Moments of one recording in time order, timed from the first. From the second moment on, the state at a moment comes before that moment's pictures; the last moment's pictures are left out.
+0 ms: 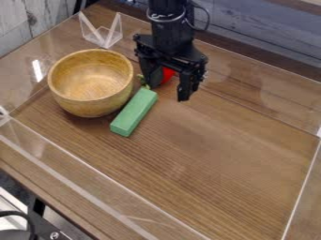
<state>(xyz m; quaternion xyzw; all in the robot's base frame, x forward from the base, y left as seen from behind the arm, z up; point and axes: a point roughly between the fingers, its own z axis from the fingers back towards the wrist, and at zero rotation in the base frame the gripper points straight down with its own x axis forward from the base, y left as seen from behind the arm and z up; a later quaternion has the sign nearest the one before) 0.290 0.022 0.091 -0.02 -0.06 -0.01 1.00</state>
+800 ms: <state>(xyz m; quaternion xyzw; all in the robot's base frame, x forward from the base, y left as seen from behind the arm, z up) 0.285 0.019 0.096 -0.03 -0.06 -0.02 1.00</state>
